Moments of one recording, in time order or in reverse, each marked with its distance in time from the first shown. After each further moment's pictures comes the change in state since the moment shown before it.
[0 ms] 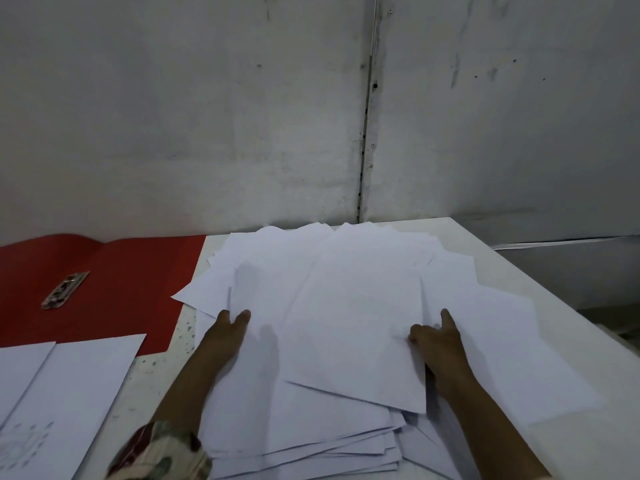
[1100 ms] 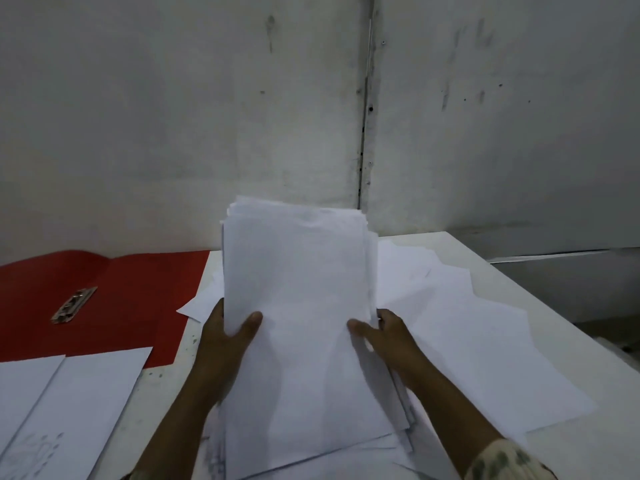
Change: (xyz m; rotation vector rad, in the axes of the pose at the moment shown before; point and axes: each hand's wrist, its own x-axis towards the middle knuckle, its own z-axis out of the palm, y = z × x) left_hand -0.042 0.009 -0.010 -0.493 0.132 0.416; right_hand -0.017 -0.024 0.043 -0.269 -0.272 -0.173
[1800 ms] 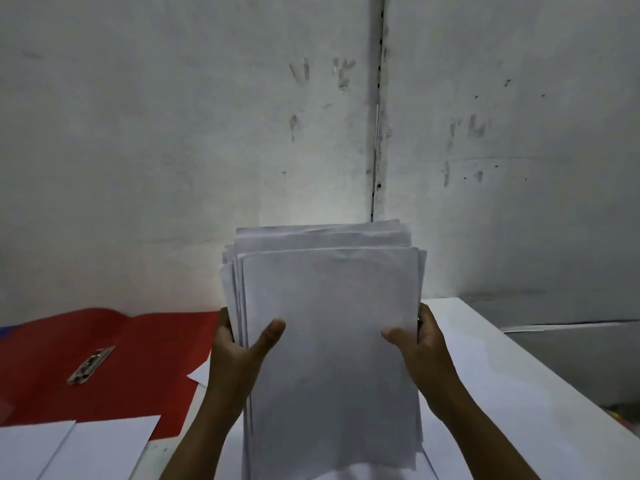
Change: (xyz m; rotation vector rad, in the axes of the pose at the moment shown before) left_hand 0.009 0.082 0.004 -0.243 0.141 0.276; right_hand -0.028 -0.087 -0.042 0.384 0.072 -0.430
